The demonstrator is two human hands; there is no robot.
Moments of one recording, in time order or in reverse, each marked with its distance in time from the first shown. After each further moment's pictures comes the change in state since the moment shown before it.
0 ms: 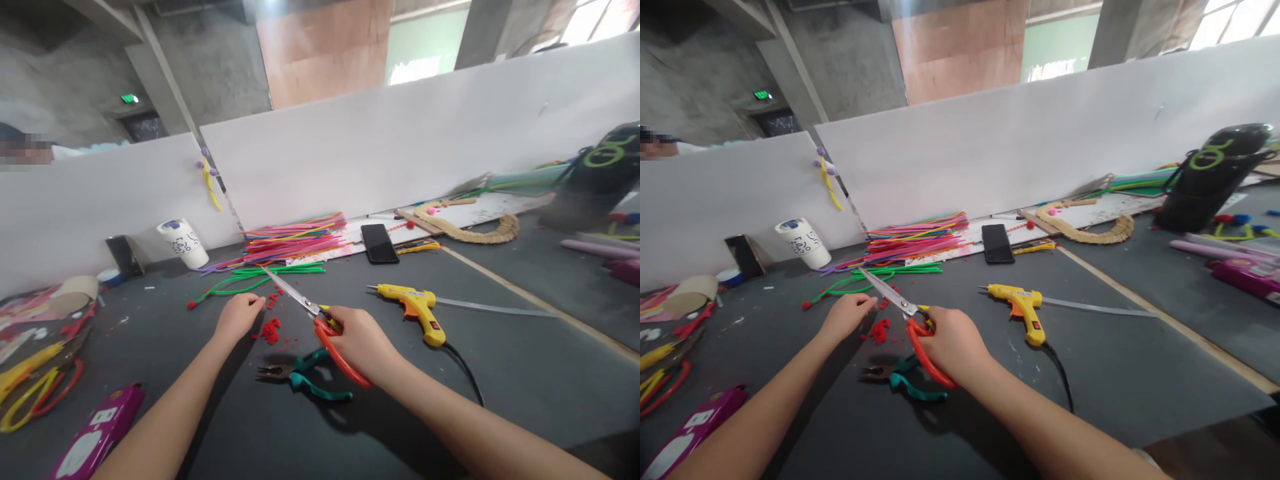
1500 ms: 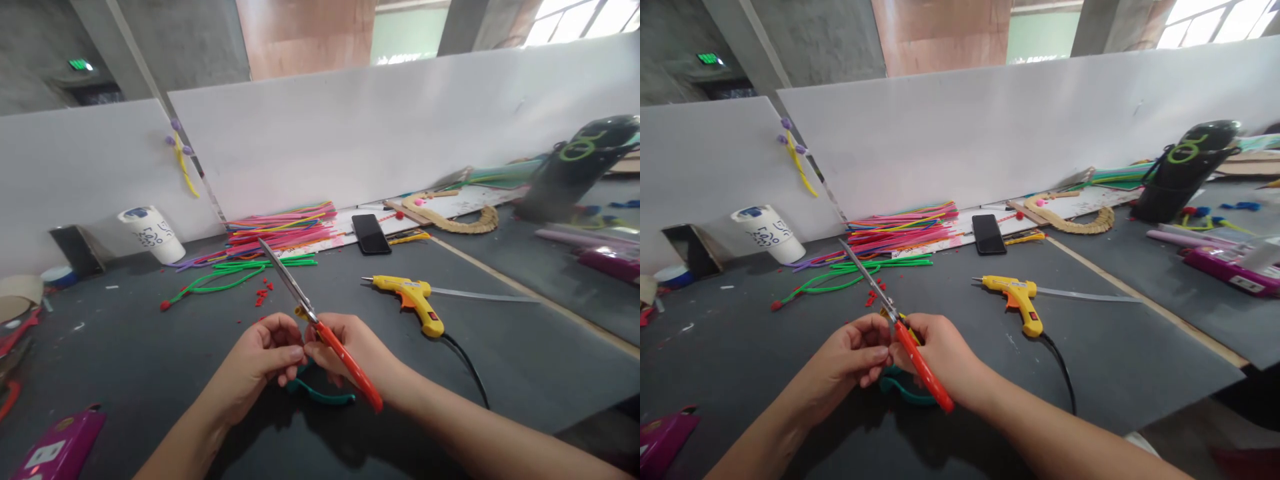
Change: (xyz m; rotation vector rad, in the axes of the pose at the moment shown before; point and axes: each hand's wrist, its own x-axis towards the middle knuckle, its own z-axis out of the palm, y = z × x) left_hand -0.081 0.057 0.011 -1.296 -0.500 0.085; right_hand -0.011 -0.009 0.011 0.712 -0.295 0.146
